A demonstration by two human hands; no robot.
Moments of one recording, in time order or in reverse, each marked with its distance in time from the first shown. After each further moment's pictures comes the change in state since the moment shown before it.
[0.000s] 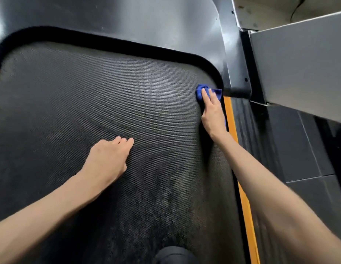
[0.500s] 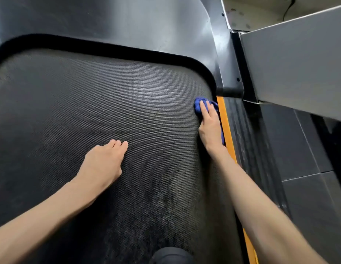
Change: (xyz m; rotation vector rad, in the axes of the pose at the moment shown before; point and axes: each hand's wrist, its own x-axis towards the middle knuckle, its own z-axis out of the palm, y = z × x) left_hand -0.004 -0.002 0.023 -0.055 0.070 -0.024; right_hand -0.031 0.012 0.006 0.043 0.087 0.047
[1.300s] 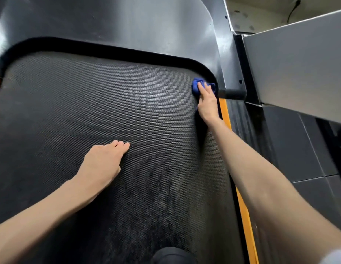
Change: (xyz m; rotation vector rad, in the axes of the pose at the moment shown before) left_hand -0.001 -0.012 0.007 -0.087 -0.033 -0.004; right_hand 0.079 -0.018 0.006 0.117 -0.105 0.033
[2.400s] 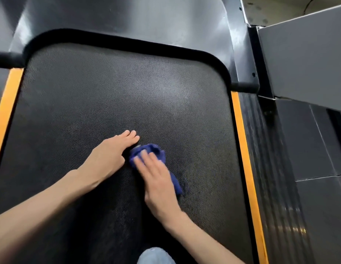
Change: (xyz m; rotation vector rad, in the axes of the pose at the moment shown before) left_hand -0.017 -0.008 -0.017 -0.410 -0.197 -0.124; right_hand -0.285 -0.110 0.066 -0.012 -0.186 -0.410
